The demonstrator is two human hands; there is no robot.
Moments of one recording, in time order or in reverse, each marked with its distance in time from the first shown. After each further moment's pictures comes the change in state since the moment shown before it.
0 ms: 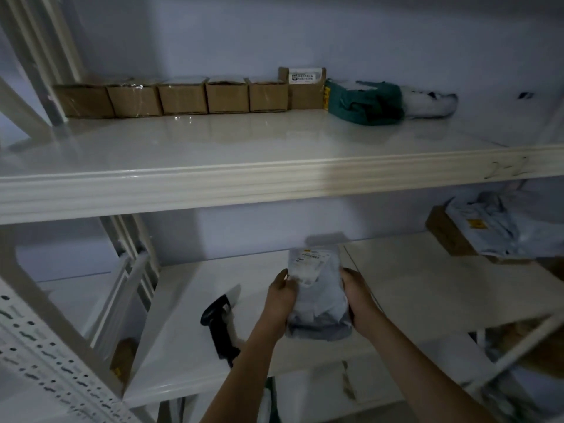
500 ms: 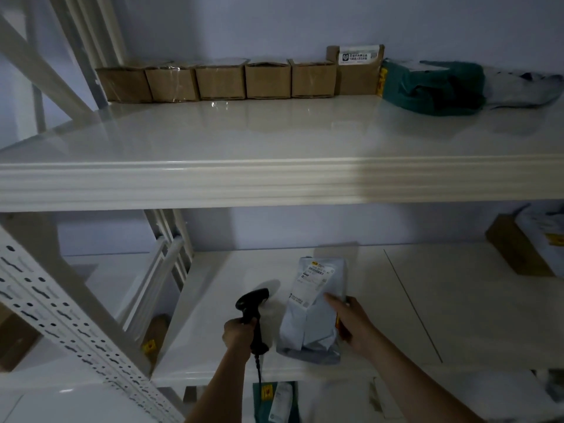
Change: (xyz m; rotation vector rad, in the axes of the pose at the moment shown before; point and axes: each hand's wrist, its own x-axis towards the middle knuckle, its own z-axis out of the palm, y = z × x) left_hand 0.049 -0.124 -0.126 0.179 0.536 -0.474; right_hand 0.065 0.087 0.041 -0.045 -0.181 0.204
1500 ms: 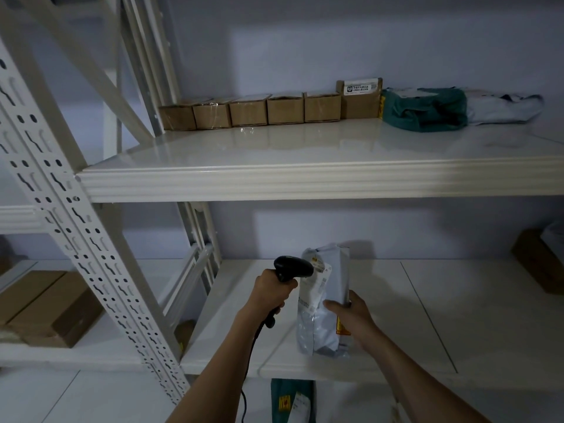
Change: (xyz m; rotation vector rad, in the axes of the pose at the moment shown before) left_hand -0.103 0.090 -0.037 0.094 -0.206 0.530; right_hand -0.025 -0.008 0.009 -0.251 -0.056 -0.277
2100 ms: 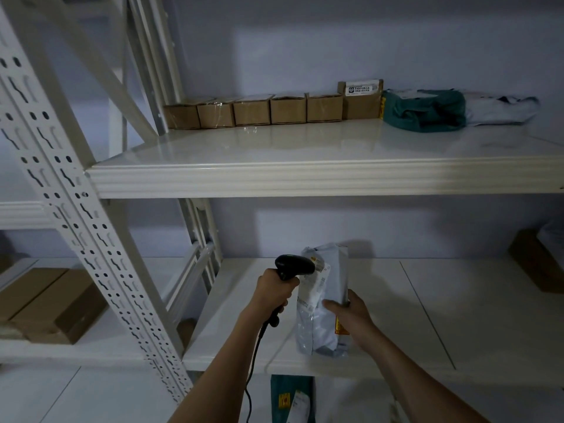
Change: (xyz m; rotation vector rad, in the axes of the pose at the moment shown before) left_hand -0.009 -0.002 0.002 -0.090 -0.016 -0.001; right_hand -0.009 0.005 0.005 0.004 -0.001 -0.037
